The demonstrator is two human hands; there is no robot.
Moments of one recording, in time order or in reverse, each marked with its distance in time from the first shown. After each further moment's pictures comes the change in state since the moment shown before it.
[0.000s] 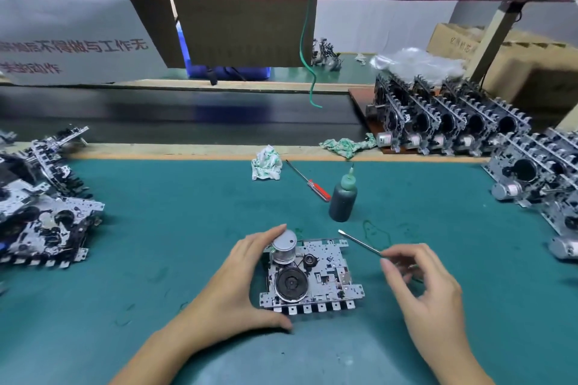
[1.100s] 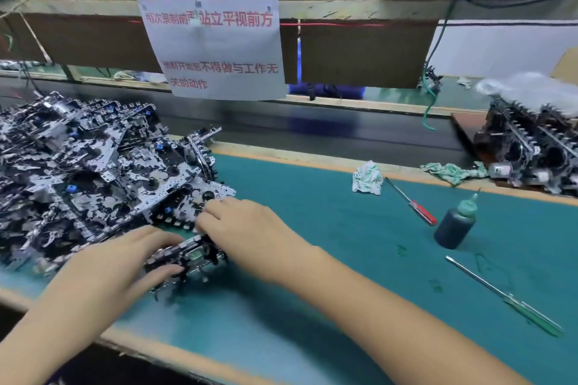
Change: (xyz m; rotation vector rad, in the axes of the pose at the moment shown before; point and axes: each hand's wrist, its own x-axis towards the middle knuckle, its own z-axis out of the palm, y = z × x) left_hand -0.167 -0.005 -0.176 0.873 0.365 -0.244; right_hand 0.019 -0.207 0.220 -0.383 -0.705 -1.134
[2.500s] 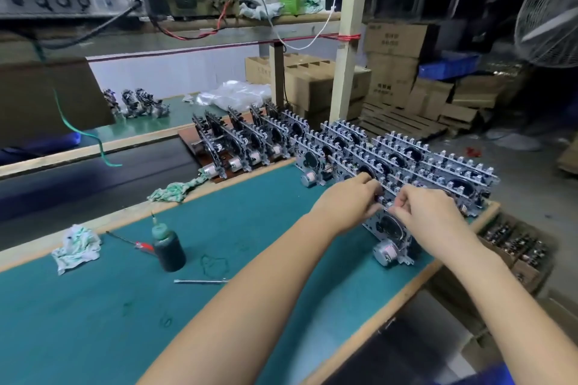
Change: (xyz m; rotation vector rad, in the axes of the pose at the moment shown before) left_hand 0.175 0.566 0.100 -0.422 -0.259 1.151; right_hand -0.473 0.069 -0.192 -0.343 0.069 1.810
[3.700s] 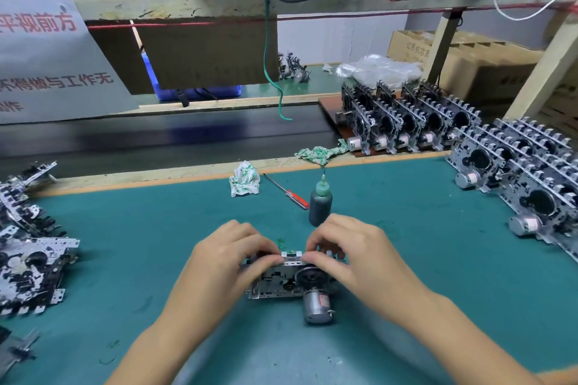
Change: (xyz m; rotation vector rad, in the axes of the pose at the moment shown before) left_hand -0.356 -0.064 -0.059 0.024 0.548 -0.581; right_hand -0.086 -0.238 0.067 0.633 -0.253 -0.977
